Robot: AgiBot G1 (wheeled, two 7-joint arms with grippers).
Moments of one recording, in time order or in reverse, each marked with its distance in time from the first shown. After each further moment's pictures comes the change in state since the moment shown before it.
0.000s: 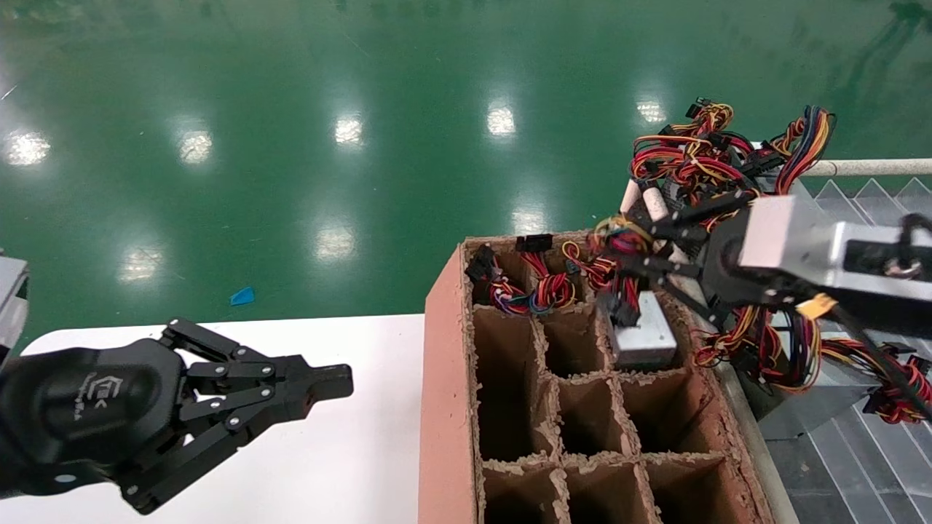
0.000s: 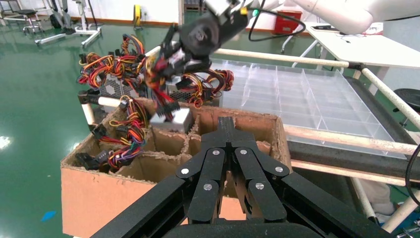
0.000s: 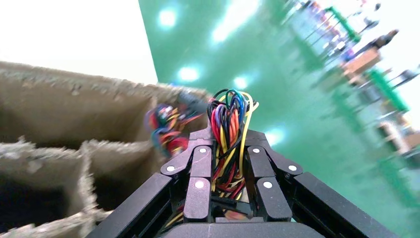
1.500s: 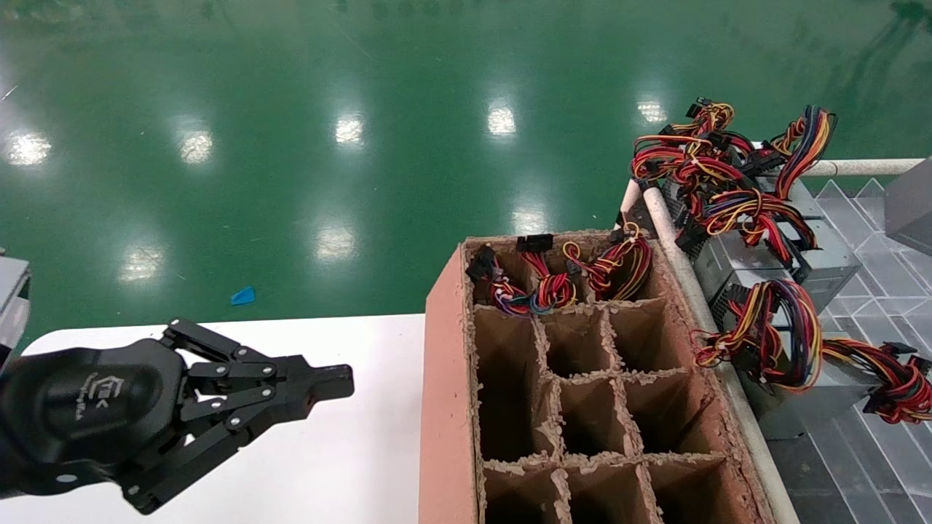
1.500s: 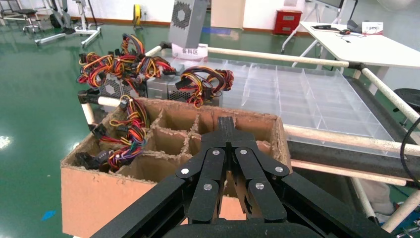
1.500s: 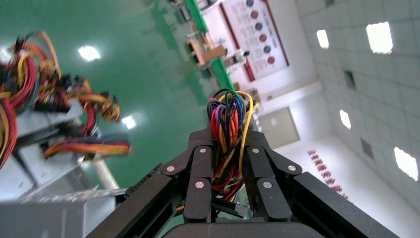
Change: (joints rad) left arm 0.000 0.000 0.000 0.000 0.000 0.000 0.000; right arm -0.400 0.359 0.587 -0.020 0.171 0.320 -0.303
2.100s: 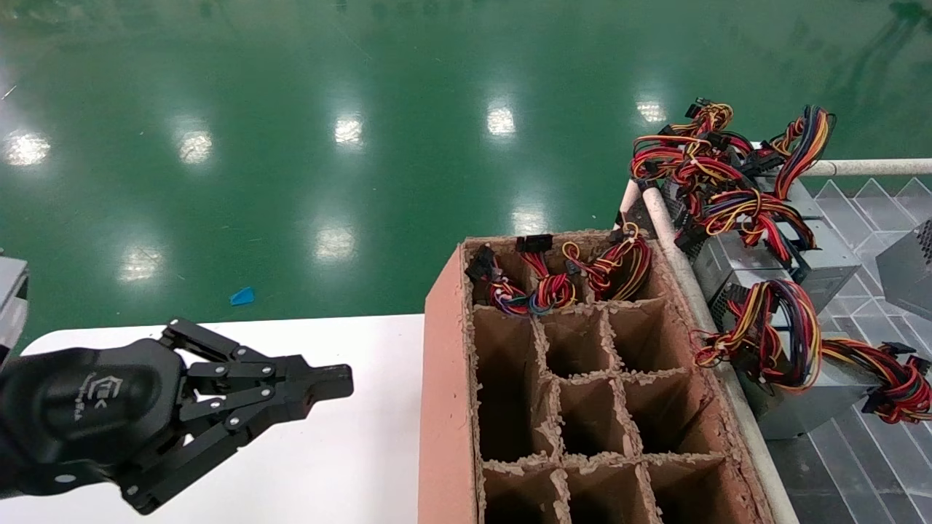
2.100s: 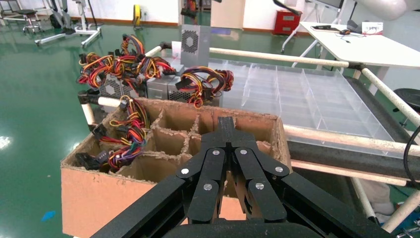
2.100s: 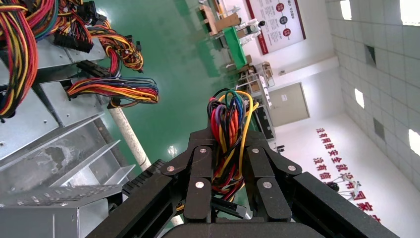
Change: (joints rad) left arm 0.000 0.000 0.000 0.000 0.000 0.000 0.000; right arm 0.061 -0.083 -0.082 -0.151 -0.100 0.029 -0.125
